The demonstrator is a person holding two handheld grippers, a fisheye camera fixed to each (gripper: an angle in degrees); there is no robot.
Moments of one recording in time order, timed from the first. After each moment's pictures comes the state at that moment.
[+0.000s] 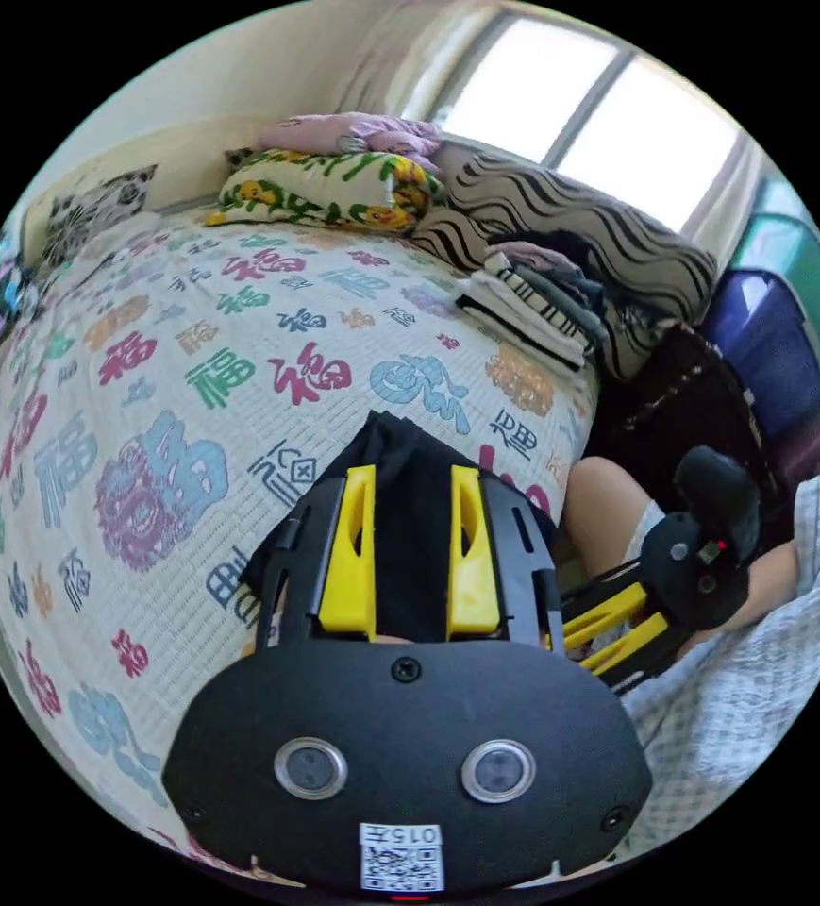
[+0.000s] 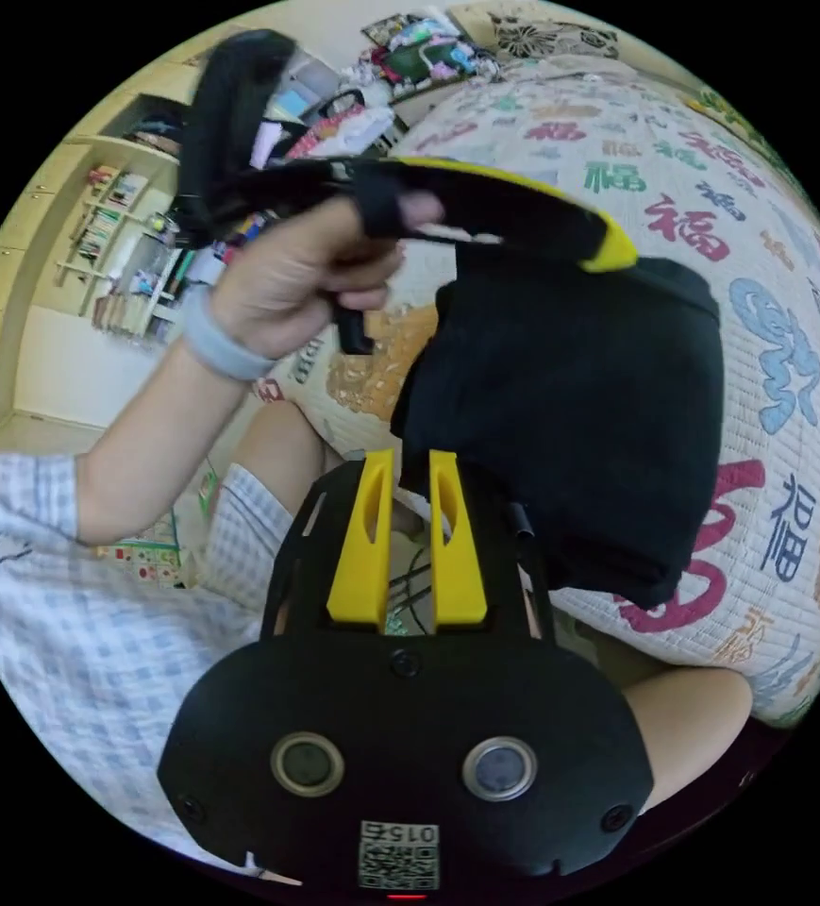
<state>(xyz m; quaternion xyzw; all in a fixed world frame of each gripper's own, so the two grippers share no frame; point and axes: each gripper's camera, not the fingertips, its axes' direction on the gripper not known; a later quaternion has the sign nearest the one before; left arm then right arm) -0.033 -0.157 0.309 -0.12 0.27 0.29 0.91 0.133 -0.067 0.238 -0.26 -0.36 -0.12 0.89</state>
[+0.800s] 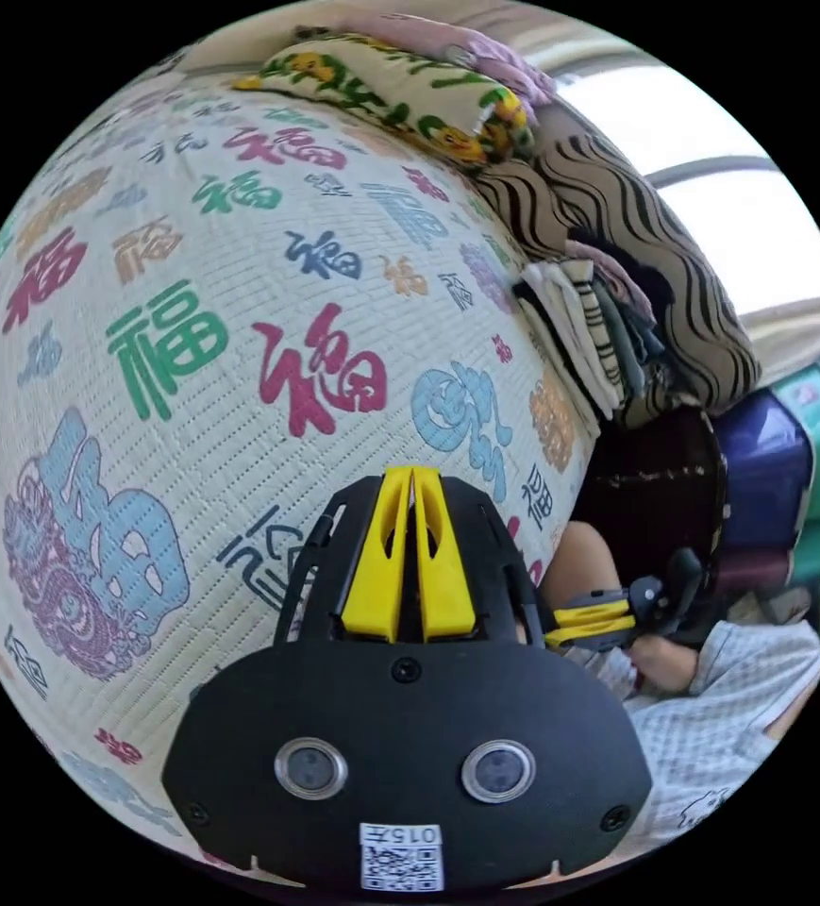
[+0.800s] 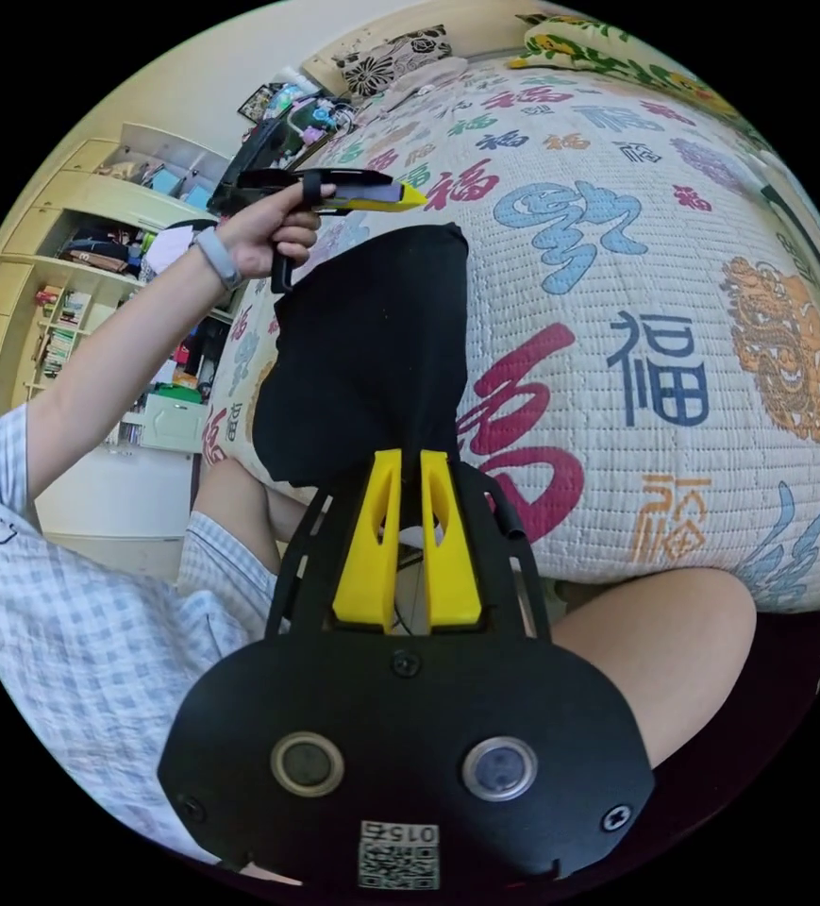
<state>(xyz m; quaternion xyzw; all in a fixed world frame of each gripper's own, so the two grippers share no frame) 0.039 -0.261 0.468 -0.29 0.35 0.18 0.87 0.284 -0.017 0.254 -0.25 -0.30 0.03 0.92</state>
